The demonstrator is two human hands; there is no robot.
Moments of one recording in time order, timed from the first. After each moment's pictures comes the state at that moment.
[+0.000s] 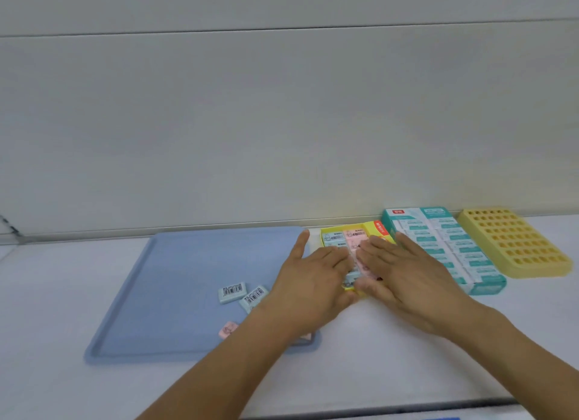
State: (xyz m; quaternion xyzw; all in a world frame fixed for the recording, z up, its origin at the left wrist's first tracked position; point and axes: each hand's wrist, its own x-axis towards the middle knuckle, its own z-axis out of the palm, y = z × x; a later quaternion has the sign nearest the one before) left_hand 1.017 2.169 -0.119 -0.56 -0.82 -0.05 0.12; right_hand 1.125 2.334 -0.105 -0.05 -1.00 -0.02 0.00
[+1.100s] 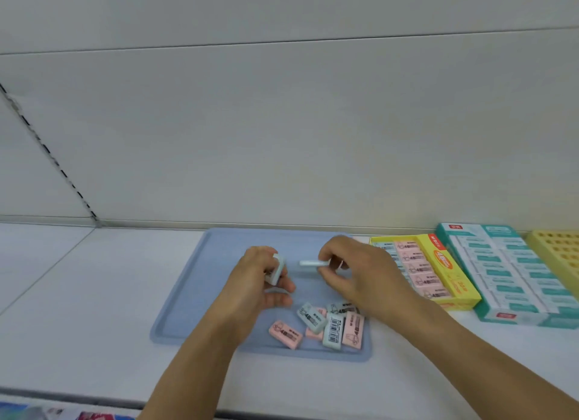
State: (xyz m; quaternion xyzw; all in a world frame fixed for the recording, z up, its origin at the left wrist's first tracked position) left_hand 0.992 2.058 -0.086 -0.01 -0.66 -0.71 -0.24; right_hand 1.047 2.239 -0.100 0.08 -0.94 0.23 0.22
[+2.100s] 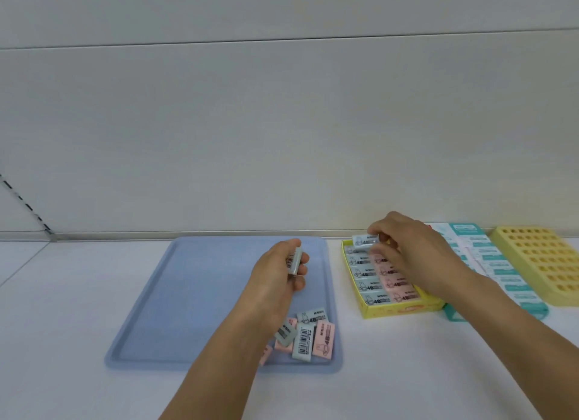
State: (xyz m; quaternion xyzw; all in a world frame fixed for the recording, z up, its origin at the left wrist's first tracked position) left_hand 0.997 2.132 -0.083 0.01 -0.59 -0.75 -0.28; right_hand 1.065 2.349 -0.086 -0.06 -0.98 0.14 0.16
